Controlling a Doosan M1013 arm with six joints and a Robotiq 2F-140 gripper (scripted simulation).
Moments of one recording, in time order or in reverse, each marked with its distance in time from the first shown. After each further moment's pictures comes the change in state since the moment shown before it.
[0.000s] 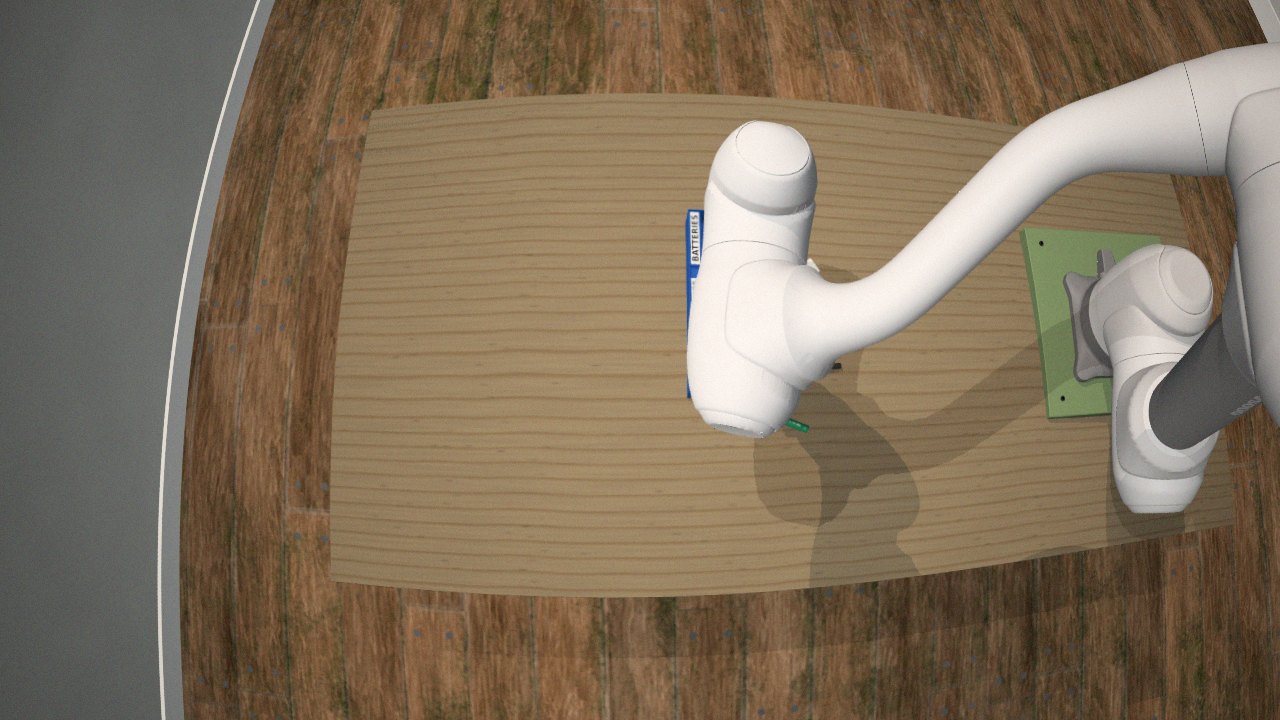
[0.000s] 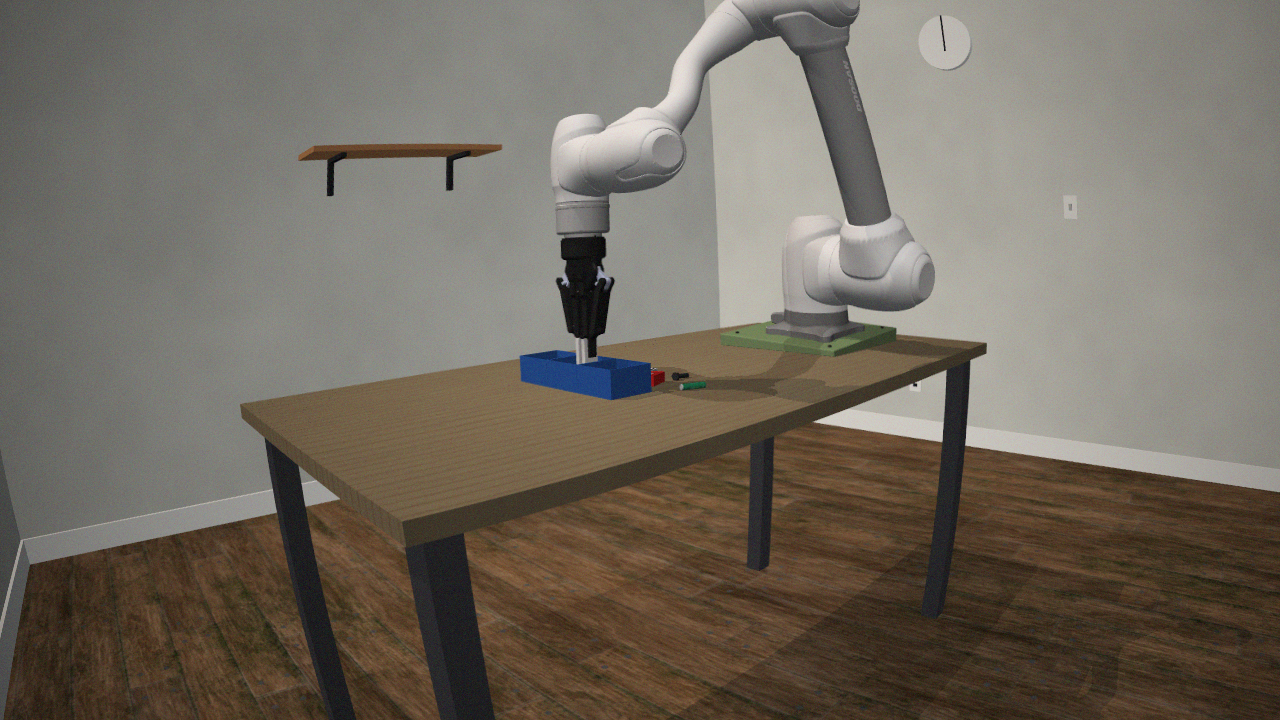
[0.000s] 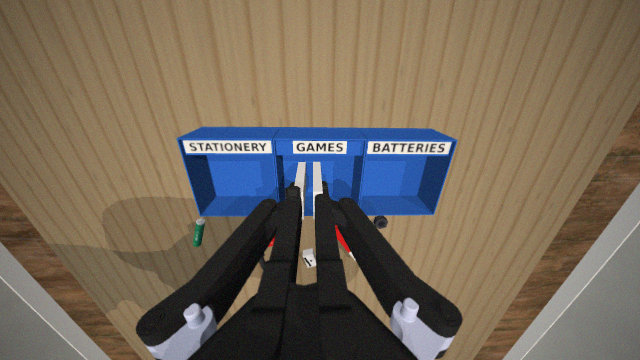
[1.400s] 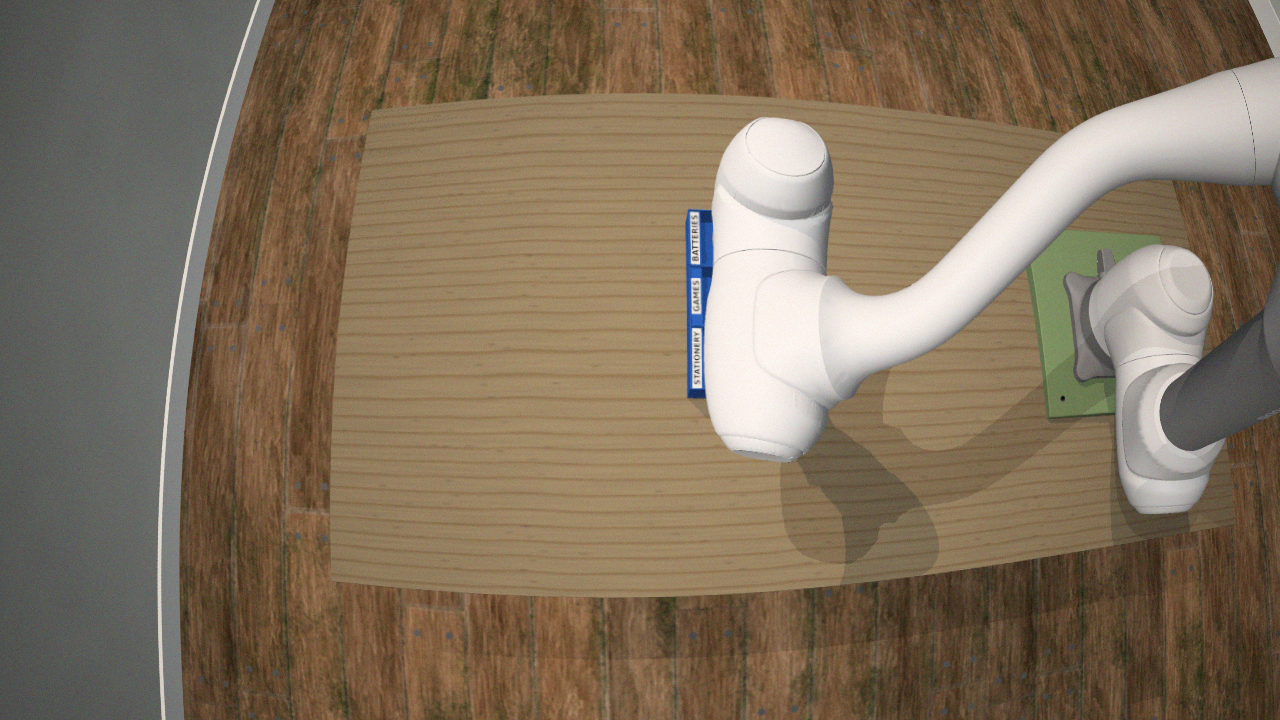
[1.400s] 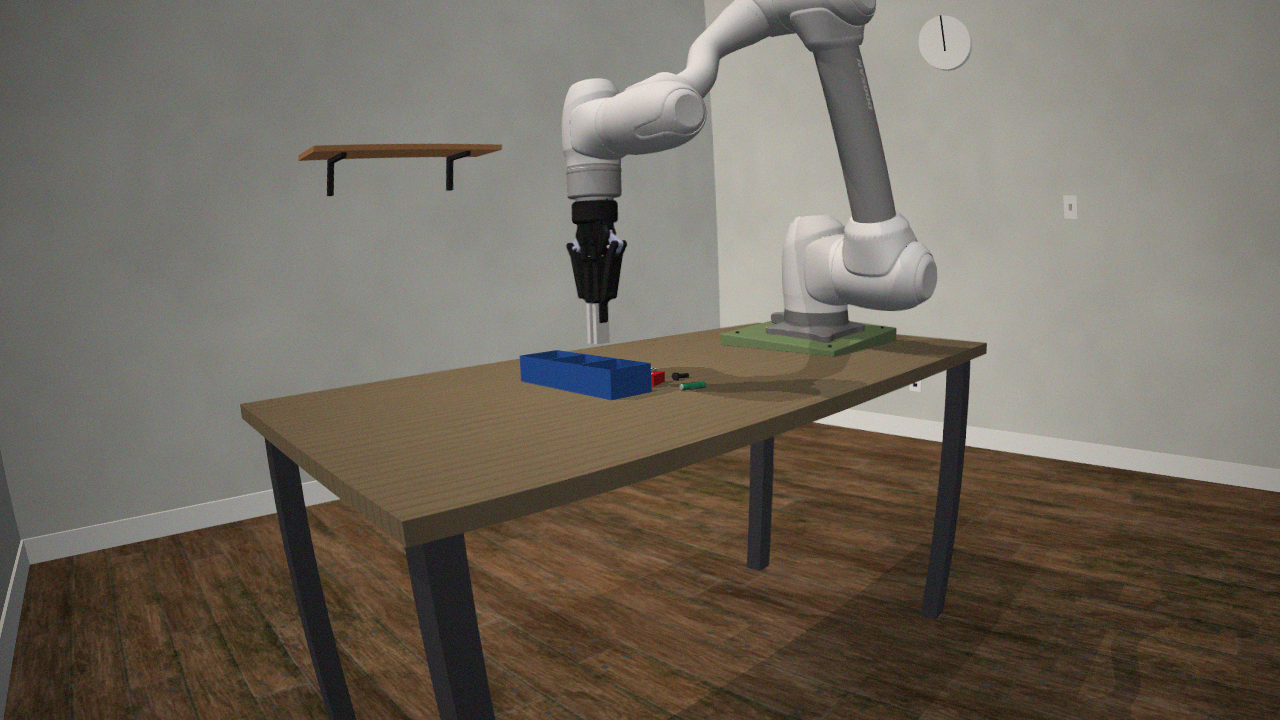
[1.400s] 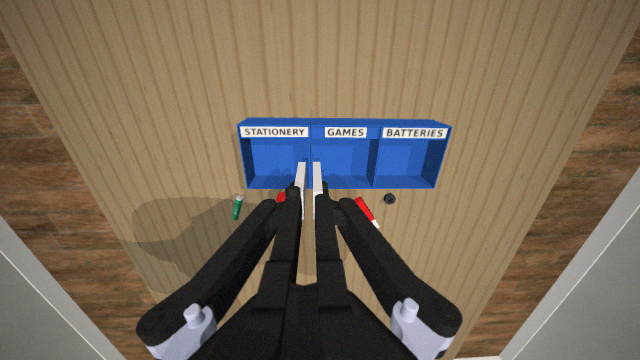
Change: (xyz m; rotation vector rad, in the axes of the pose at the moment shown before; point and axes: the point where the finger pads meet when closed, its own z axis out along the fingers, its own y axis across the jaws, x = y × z) arm 0.000 -0.032 -0.059 0.000 0.000 0.000
